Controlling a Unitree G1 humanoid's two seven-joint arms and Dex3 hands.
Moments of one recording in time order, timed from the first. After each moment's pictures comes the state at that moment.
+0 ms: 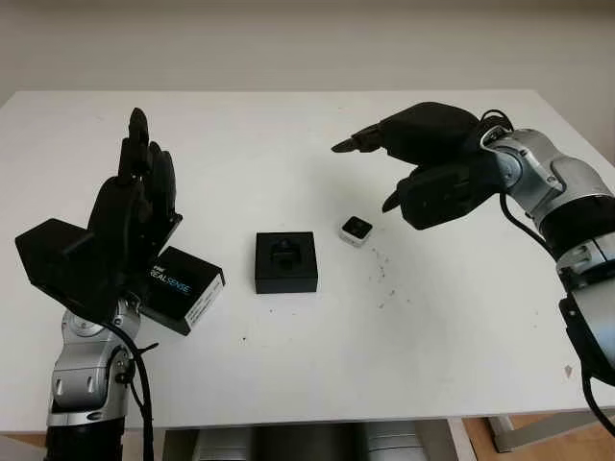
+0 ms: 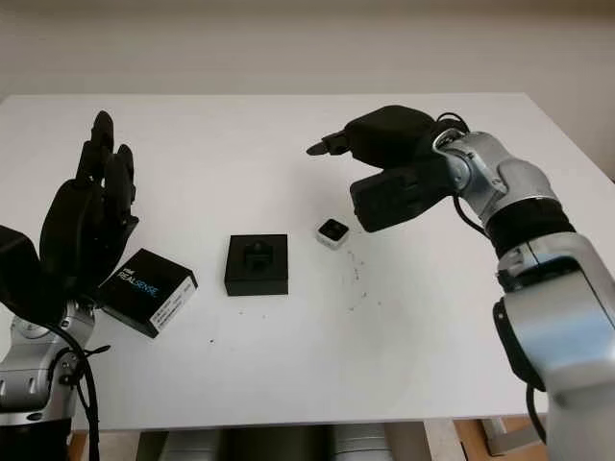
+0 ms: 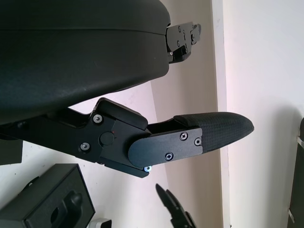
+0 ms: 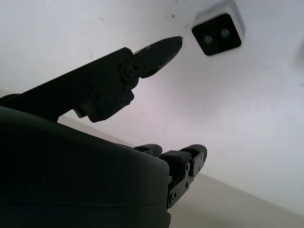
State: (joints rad) left arm -0.20 0.23 0.22 -0.16 -0.18 0.15 -0.13; right arm -1.16 -0.62 0.51 1.05 -0.81 -0.64 0.20
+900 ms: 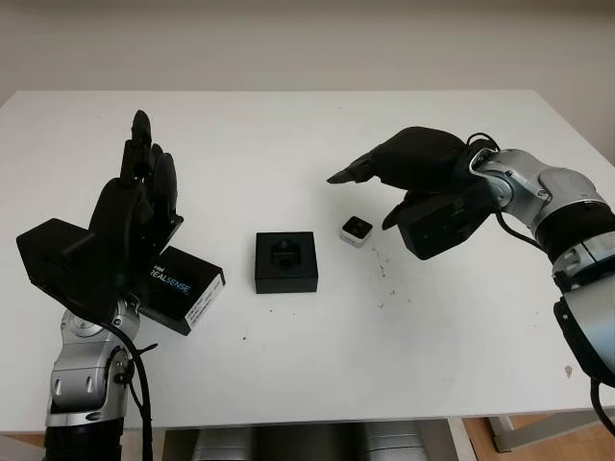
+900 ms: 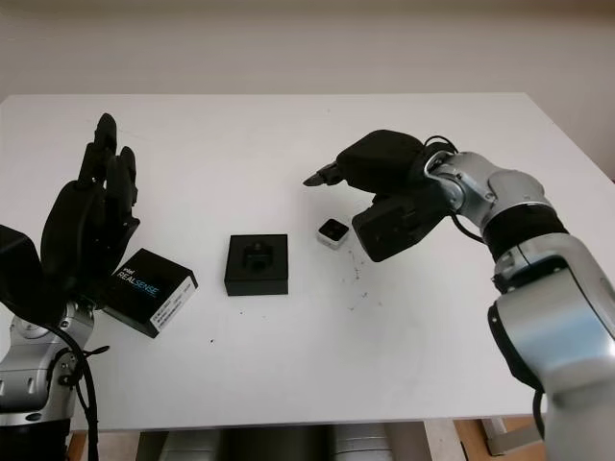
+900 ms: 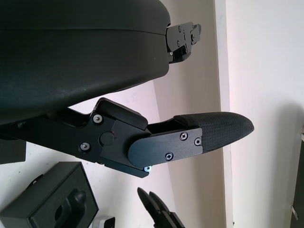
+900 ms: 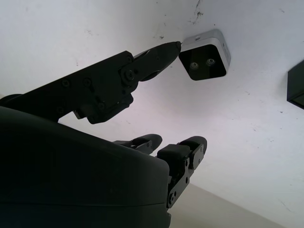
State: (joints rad) left arm -0.20 0.23 0.22 -0.16 -0.18 0.16 -0.14; right arm -1.15 -0.61 0.57 1.13 -0.83 -0.73 0.07
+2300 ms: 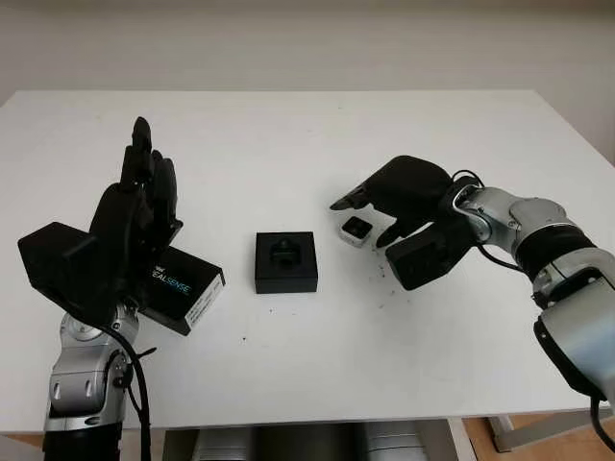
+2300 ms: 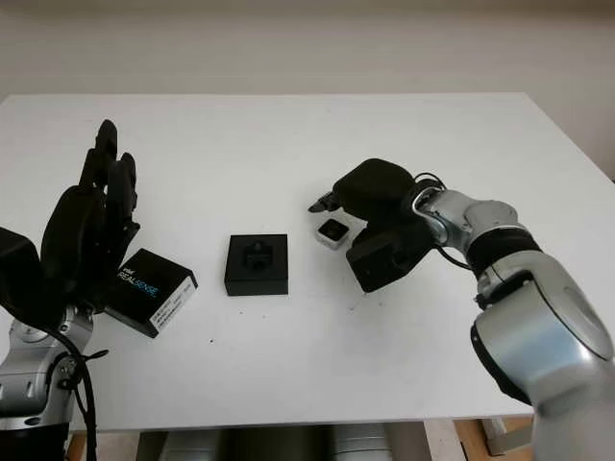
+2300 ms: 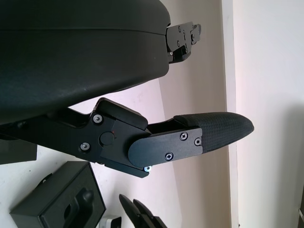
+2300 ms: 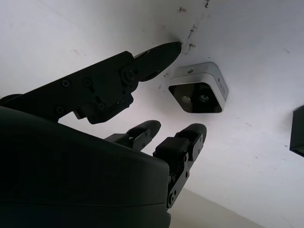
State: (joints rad) left arm -0.18 0.23 0.22 -0.17 -0.18 0.17 -0.13; right arm -1.11 -0.55 0.71 1.25 -0.94 -0.68 -0.22
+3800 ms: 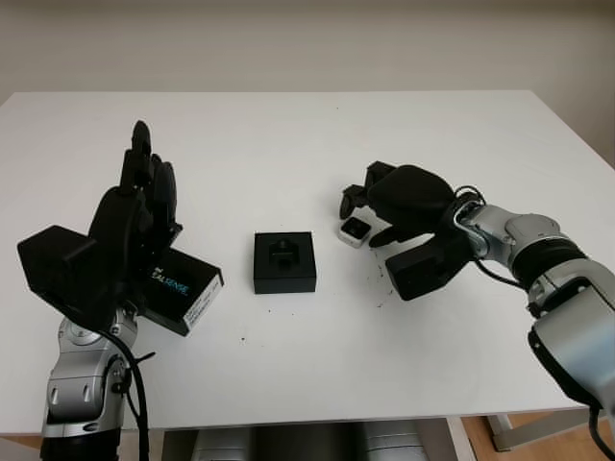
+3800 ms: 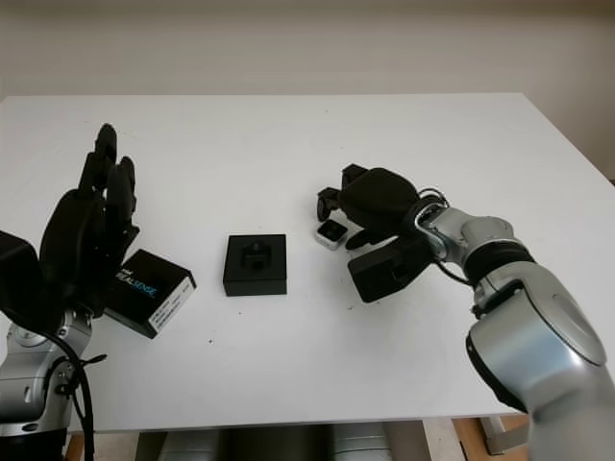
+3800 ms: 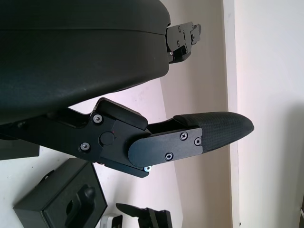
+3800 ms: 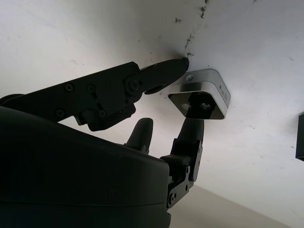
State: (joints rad) left arm -0.16 0.23 0.22 -0.19 -0.18 0.19 -0.13; right arm -1.08 -0.53 0.73 1.29 -0.94 -0.67 -0.33
